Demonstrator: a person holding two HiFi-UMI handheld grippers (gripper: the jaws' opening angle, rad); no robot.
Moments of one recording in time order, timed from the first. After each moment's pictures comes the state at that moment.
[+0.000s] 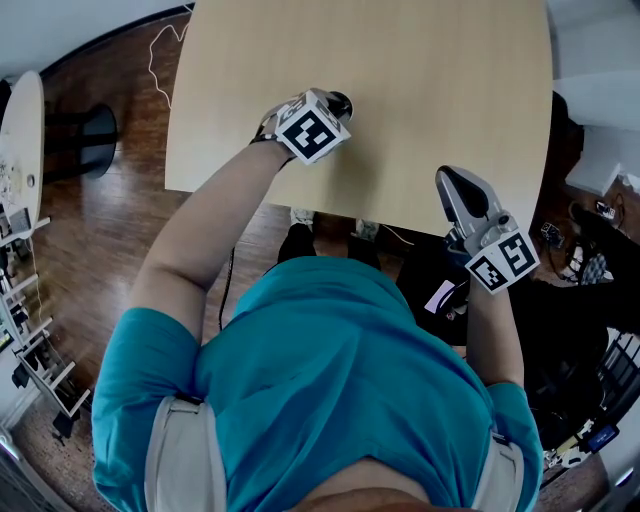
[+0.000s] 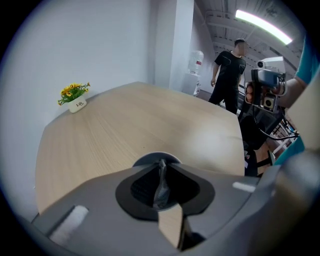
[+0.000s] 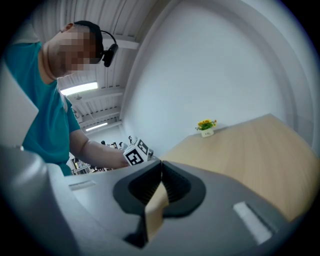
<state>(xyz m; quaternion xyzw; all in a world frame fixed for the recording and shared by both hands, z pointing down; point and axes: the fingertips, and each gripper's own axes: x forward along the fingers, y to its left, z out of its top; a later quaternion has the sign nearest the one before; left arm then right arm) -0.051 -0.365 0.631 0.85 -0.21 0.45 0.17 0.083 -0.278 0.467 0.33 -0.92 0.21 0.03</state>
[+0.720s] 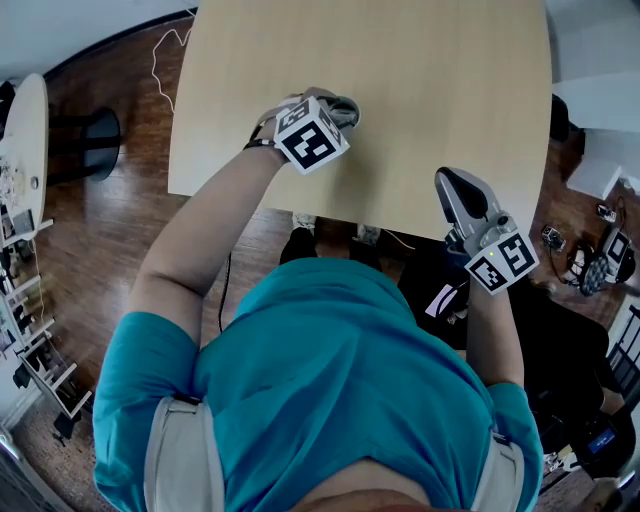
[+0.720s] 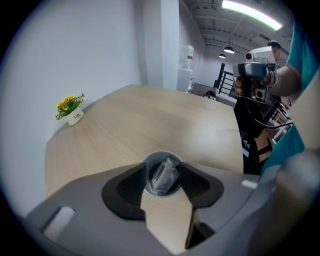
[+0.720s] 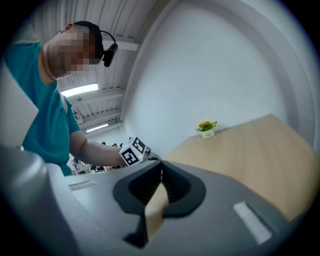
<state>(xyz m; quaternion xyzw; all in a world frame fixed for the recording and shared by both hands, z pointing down) -0.052 -0.364 0.612 0.85 -0.19 0.48 0.12 0.084 -0.285 0.462 0.33 -0.92 0.21 0.02</state>
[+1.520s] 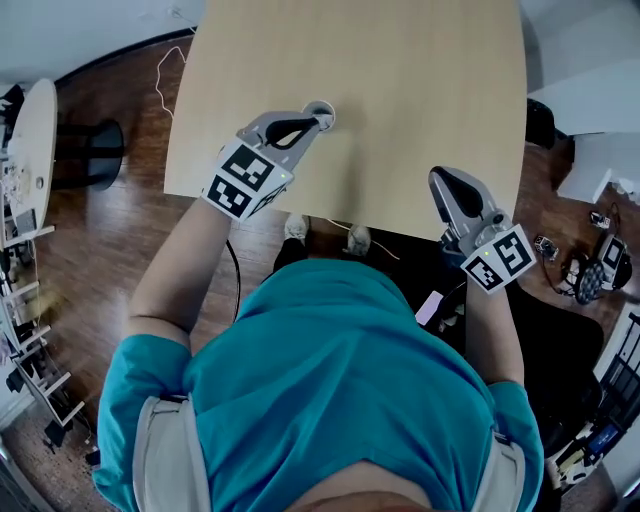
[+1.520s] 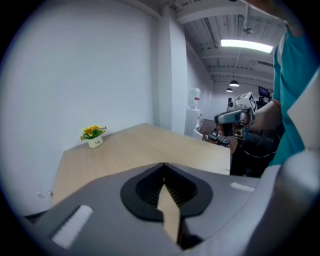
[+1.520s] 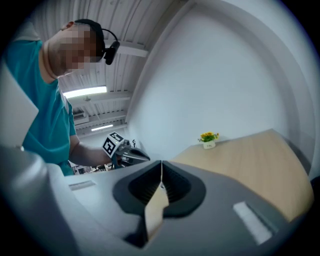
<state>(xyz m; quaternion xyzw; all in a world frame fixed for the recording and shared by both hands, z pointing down) -0.050 -0.322 0.475 0.91 -0.29 0.30 0.07 0.126 -0.264 0.423 0.32 -0.93 0.16 0.00</state>
